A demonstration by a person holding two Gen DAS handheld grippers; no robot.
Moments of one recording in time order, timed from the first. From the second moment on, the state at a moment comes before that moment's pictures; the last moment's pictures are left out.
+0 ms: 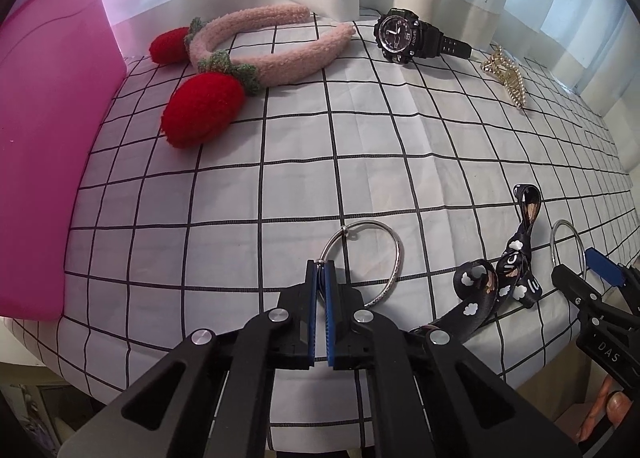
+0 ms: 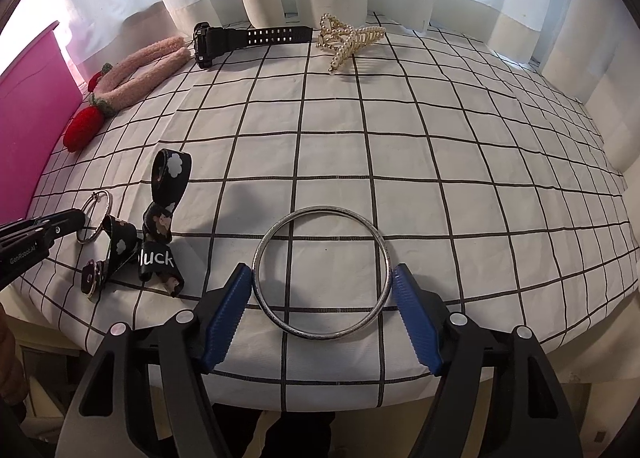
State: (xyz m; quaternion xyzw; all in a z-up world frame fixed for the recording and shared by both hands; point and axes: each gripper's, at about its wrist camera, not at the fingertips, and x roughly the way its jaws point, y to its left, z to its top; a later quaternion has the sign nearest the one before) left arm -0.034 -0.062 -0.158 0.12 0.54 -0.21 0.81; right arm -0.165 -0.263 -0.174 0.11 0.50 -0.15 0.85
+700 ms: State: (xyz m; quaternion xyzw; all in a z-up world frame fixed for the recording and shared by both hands) left arm -0.035 -0.048 -0.124 0.07 0.51 -0.23 0.83; right arm -0.169 -0.263 -0.161 0.11 0.48 -0.15 0.86
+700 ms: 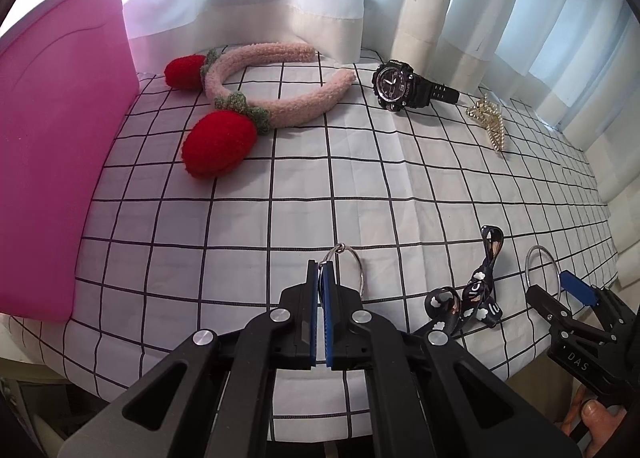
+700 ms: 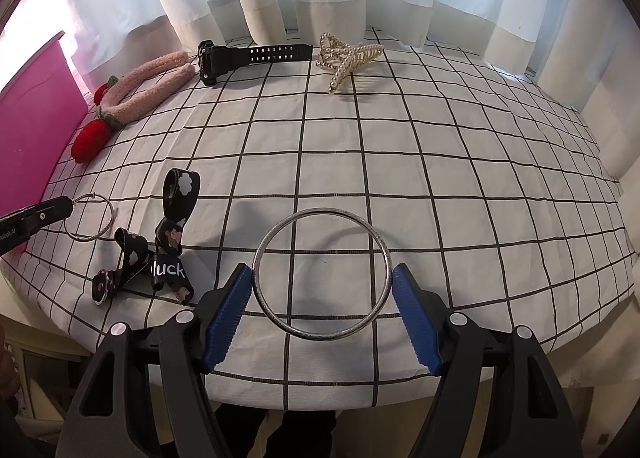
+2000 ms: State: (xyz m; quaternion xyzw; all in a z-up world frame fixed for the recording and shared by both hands) left arm -0.002 0.001 -0.020 0.01 0.41 -0.20 0.89; right arm -0.088 -0.209 -0.057 0.05 0.39 -0.08 0.92
